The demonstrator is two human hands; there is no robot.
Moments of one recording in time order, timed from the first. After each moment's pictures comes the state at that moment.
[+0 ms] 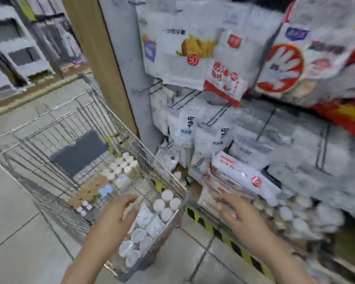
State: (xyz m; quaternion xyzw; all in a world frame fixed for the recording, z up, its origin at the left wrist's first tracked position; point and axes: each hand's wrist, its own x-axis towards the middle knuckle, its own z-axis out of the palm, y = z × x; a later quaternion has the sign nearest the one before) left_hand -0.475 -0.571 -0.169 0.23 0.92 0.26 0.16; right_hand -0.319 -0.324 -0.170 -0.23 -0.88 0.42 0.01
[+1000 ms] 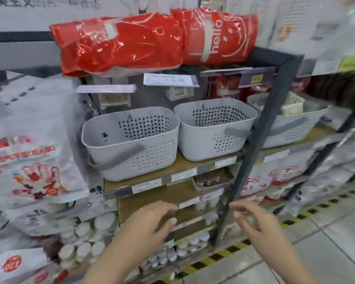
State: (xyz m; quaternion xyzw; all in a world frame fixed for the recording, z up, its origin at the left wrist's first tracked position) left_hand 0.056 -0.132 -0.072 0.79 0.53 0.16 0.25; right_hand 0.319 -0.144 -0.092 -0.64 -0.66 0.29 0.28
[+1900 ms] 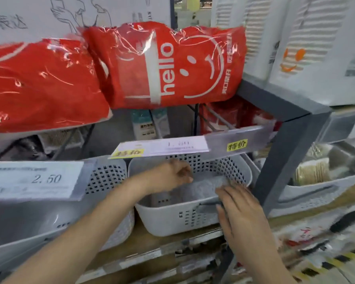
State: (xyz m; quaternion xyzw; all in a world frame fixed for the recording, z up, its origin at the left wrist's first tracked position) left_hand 0.212 0.199 -0.016 0.78 0.53 0.10 0.31; right_hand 0.408 0.113 -0.084 -0.53 -0.78 -0.12 0.29
